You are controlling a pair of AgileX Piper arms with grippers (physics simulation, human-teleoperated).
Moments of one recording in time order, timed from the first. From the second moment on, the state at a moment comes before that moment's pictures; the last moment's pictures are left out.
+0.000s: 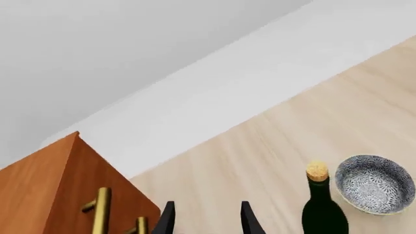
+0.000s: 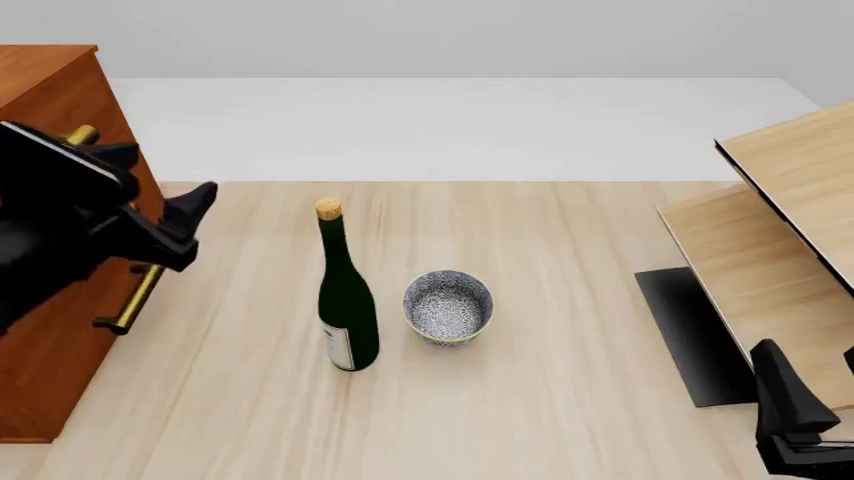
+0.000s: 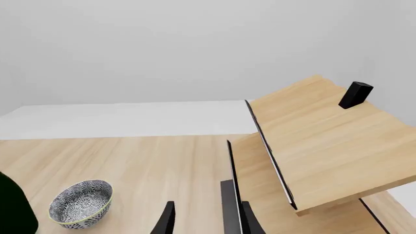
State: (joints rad) left arm -0.21 0.94 -0.63 -0.05 0.39; right arm -0.01 0.01 0.00 -0.01 0.03
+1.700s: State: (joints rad) left arm 0.06 0.96 -0.48 -0.30 1.33; right arm -0.01 0.02 0.00 -0.02 0.03
